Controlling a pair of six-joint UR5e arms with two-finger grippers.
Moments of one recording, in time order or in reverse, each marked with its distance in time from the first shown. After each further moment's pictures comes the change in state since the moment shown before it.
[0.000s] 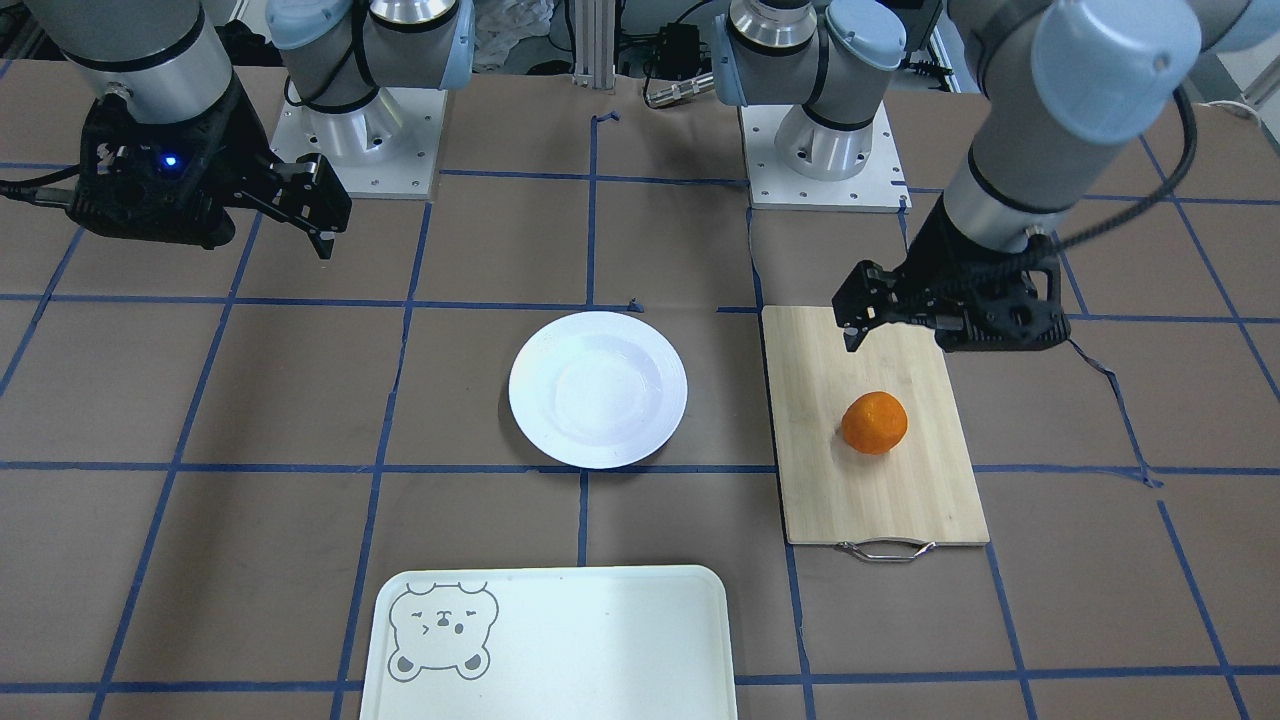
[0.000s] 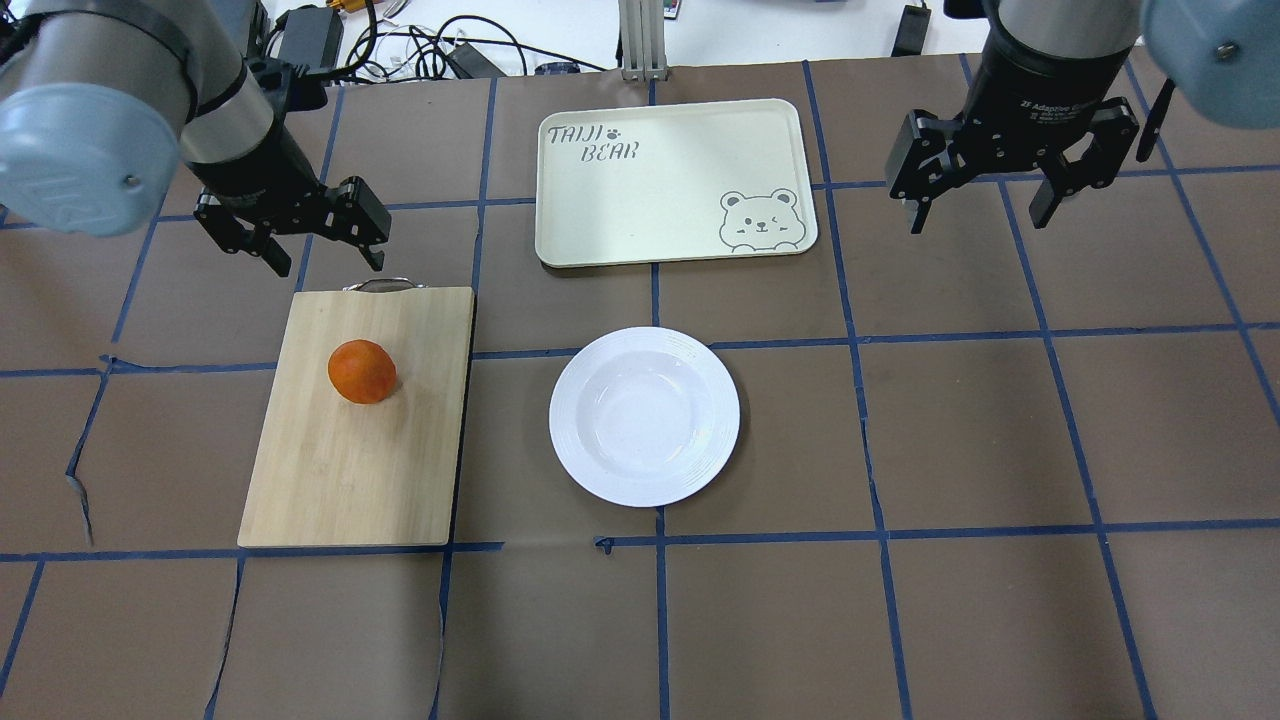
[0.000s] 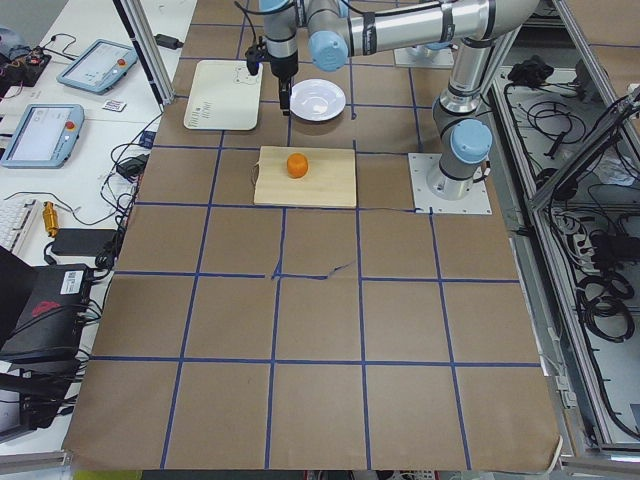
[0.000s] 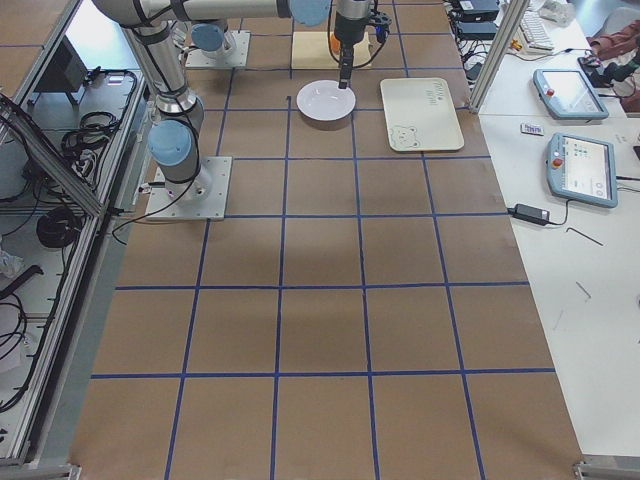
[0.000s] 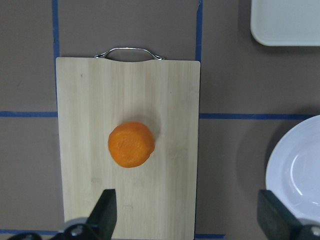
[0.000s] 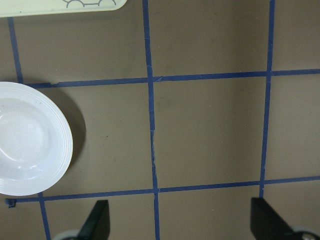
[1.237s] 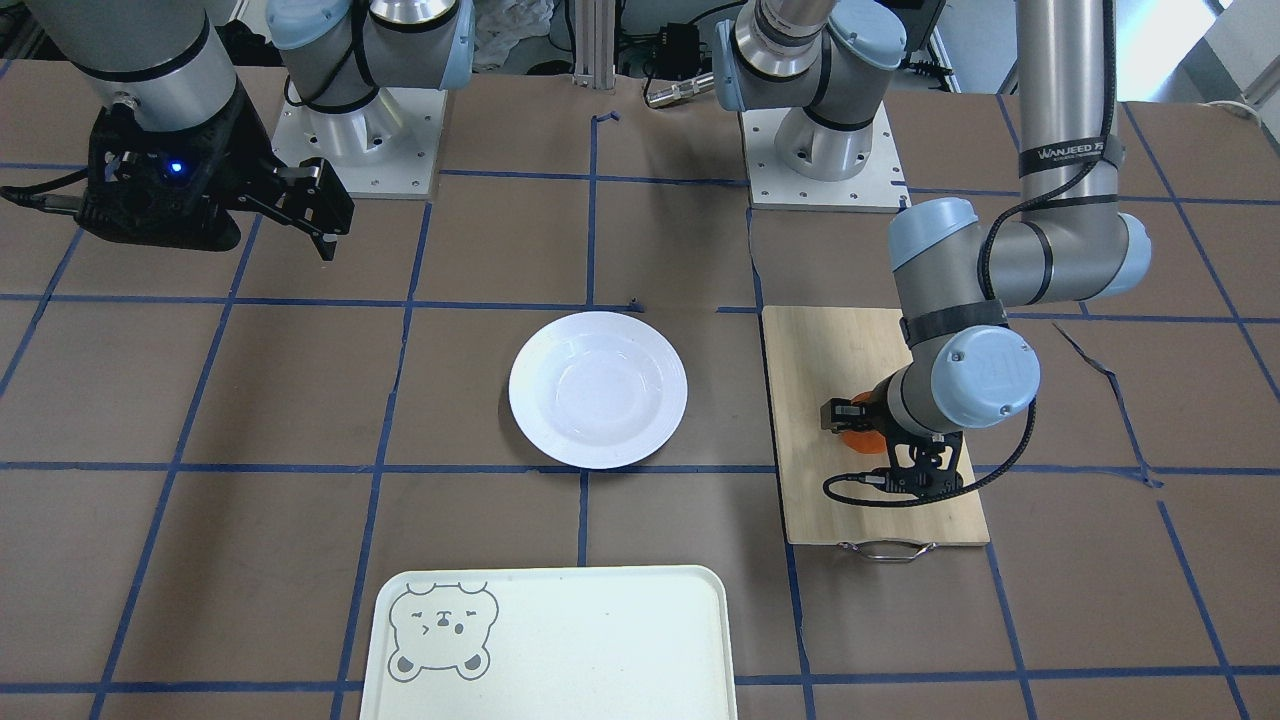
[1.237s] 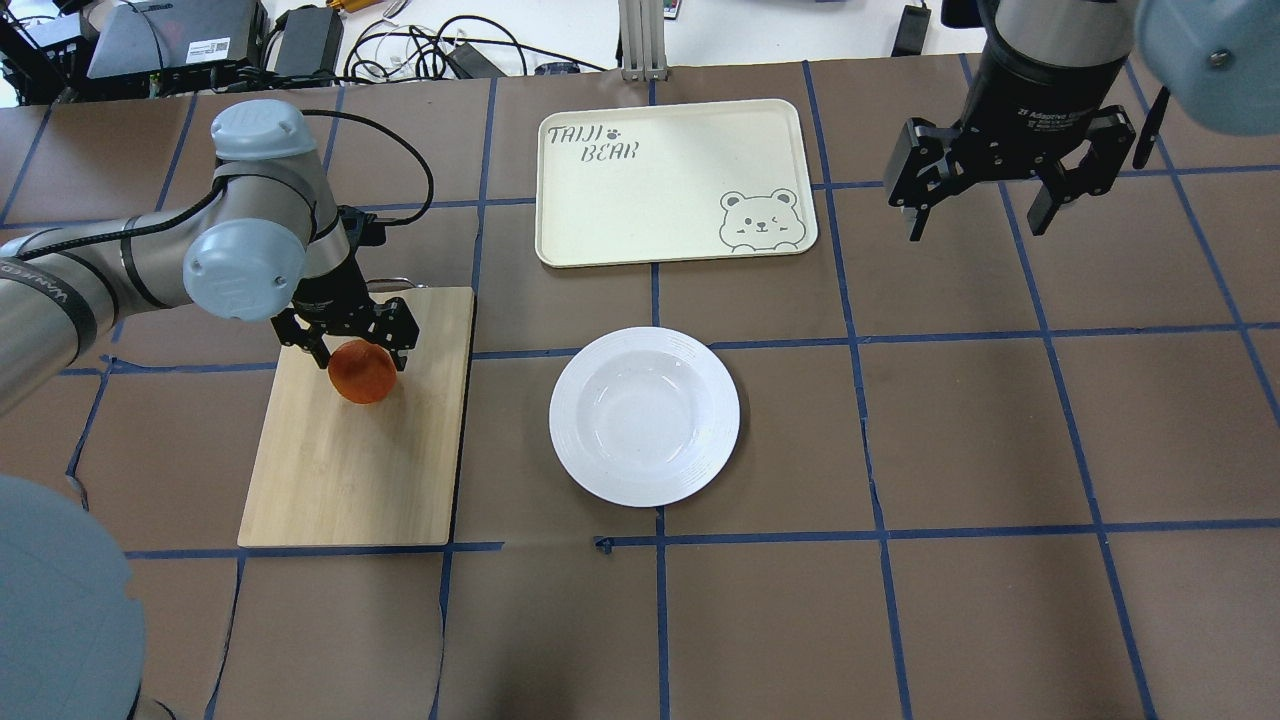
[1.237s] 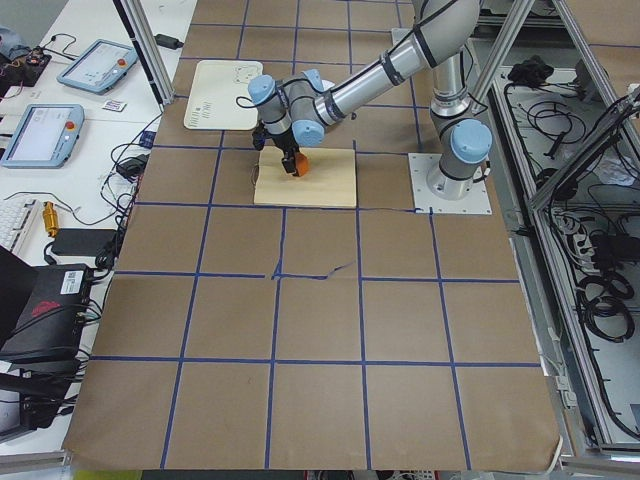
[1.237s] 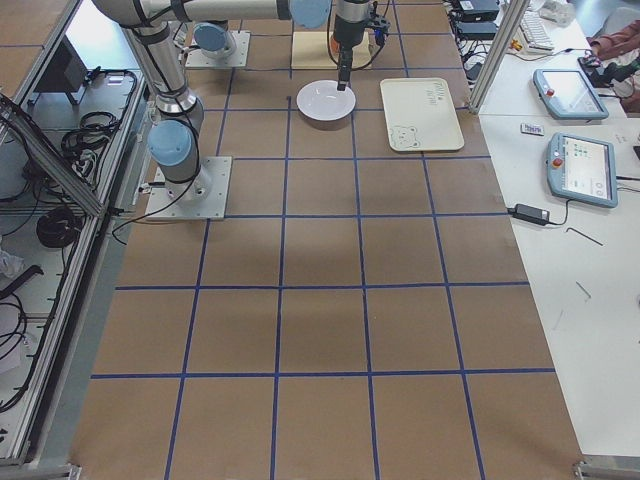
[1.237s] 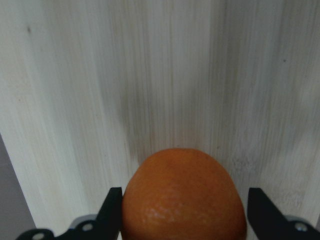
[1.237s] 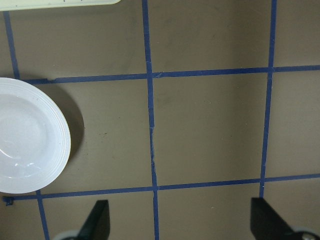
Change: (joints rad) left arm 0.020 -0.235 -0.152 0.194 0.091 0.062; right arm -0.001 -0.001 0.013 0.000 0.000 -0.002
